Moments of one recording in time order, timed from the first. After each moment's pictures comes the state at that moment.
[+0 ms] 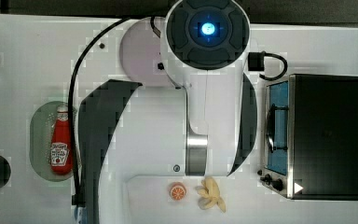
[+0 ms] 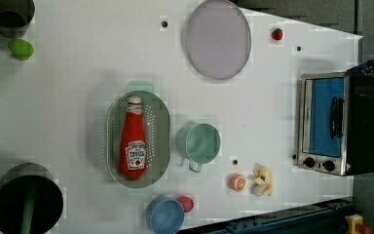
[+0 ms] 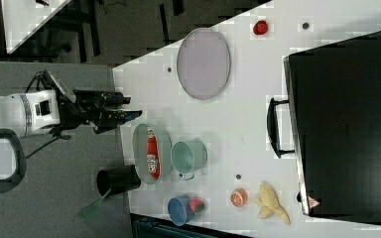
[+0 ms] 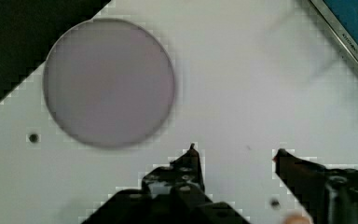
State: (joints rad) arm -0.03 0.04 0.02 -1.73 -0.01 0.20 -0.05
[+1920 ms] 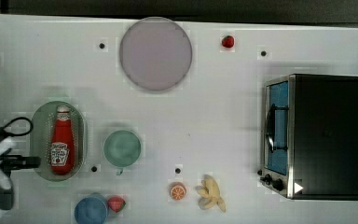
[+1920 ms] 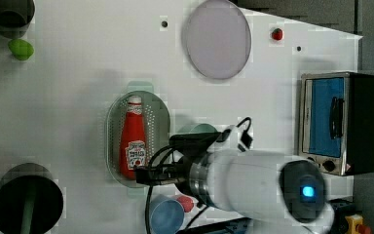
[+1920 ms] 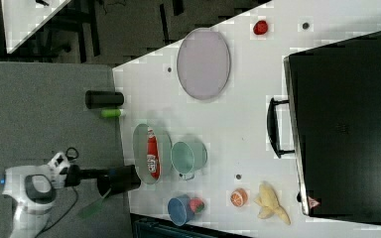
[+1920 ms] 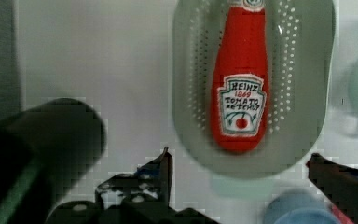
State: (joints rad) arm 0.05 0.24 0.78 -2.02 -0.06 0.60 0.04
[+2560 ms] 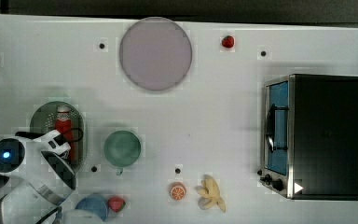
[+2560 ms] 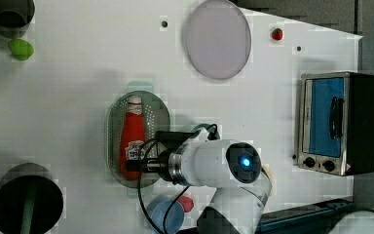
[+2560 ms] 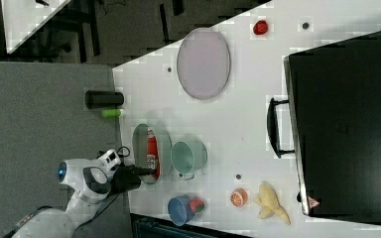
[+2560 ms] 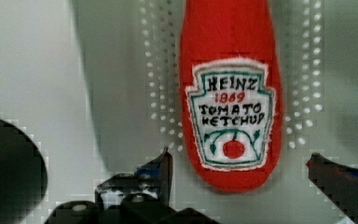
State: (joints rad) arm 0.03 0.49 0.72 -2.22 -0.17 0.97 0.13
